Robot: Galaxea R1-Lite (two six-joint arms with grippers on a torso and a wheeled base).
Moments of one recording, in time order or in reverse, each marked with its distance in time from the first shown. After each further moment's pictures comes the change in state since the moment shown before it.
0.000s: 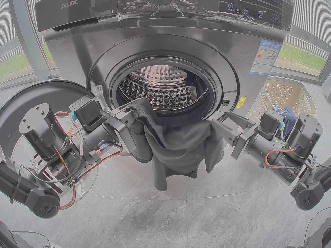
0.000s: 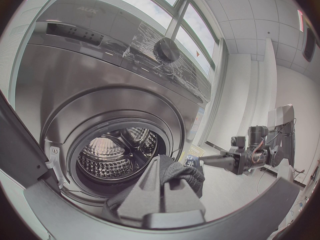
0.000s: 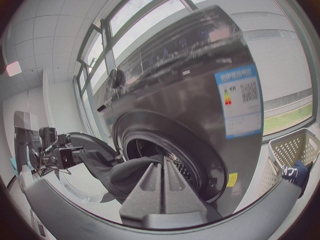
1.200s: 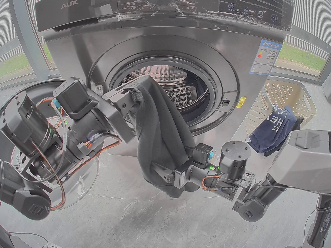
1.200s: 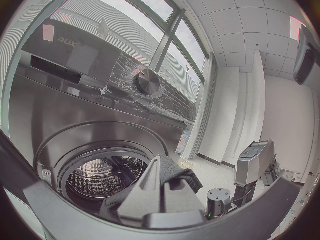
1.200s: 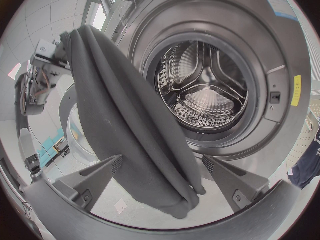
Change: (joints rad) left arm -0.069 -0.093 -0.042 0.000 -0.021 -0.004; right arm 0.151 0.450 -0.239 -0.031 0.043 -0.004
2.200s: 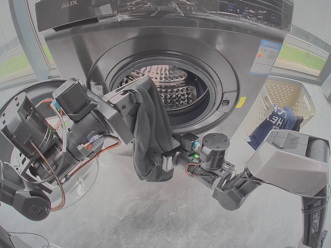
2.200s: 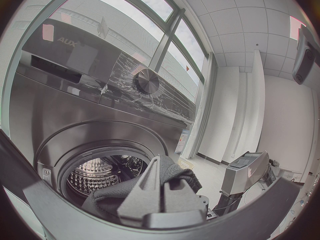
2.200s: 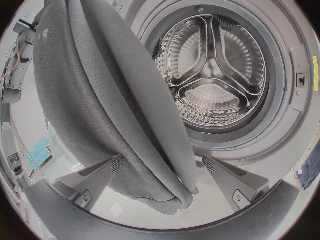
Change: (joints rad) left arm -0.002 -0.003 0.008 -0.002 0.000 0.000; right arm -0.024 0.157 -0.278 0.066 -0.084 0.002
